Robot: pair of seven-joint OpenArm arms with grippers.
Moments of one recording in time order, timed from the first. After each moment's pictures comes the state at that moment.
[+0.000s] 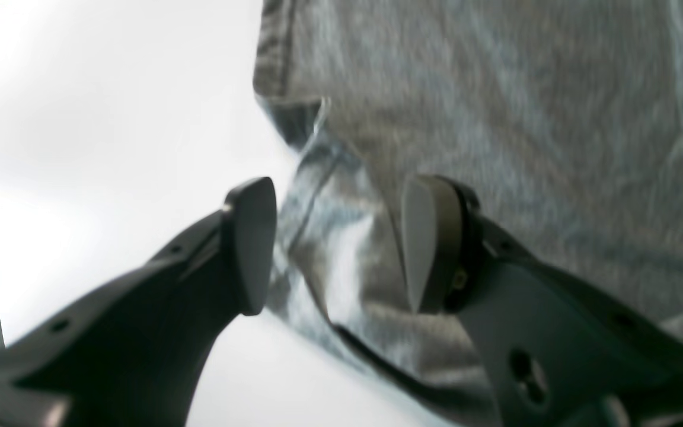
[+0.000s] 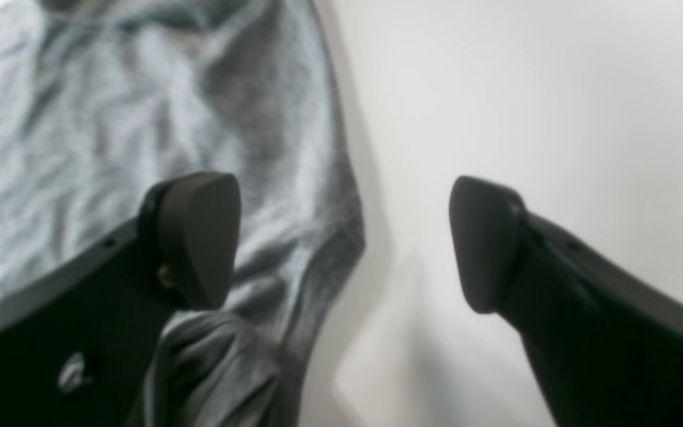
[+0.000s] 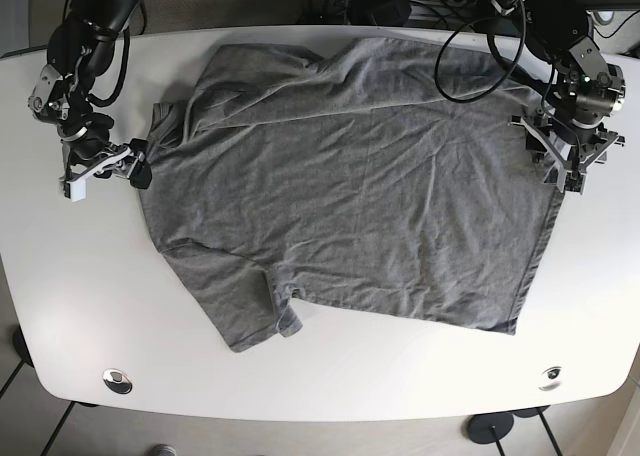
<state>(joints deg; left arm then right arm) 3.6 -4.4 -39.3 112.0 -3.3 -40.0 61.3 -1.0 13.0 33.9 80.8 30.5 27.2 -48.7</state>
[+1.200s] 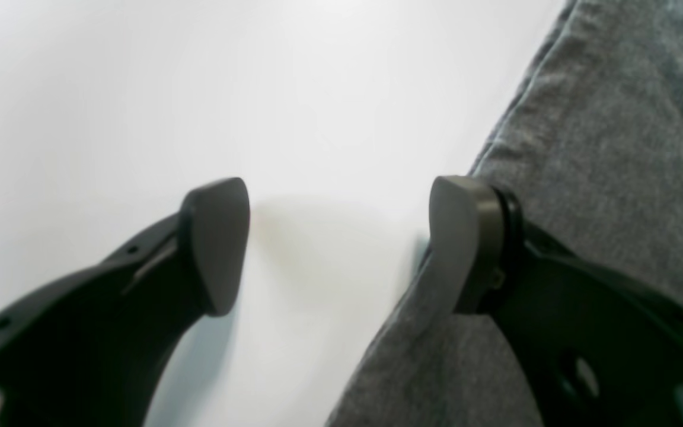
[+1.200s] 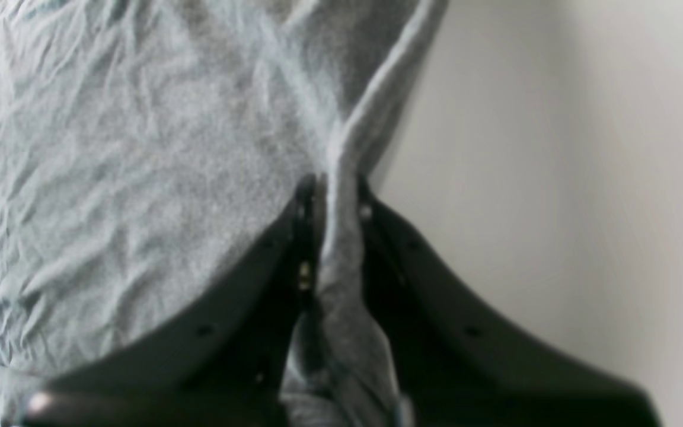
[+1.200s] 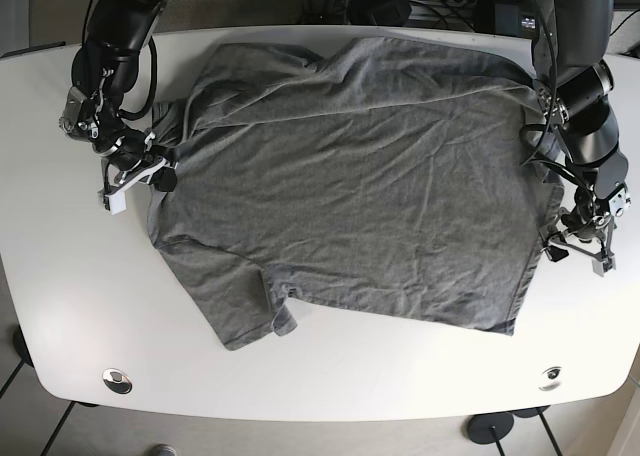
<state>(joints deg) -36.0 -25.3 -25.8 24.6 -3.5 -16.9 18.5 2.7 10.6 27.2 73.7 31.7 27.5 -48.2</state>
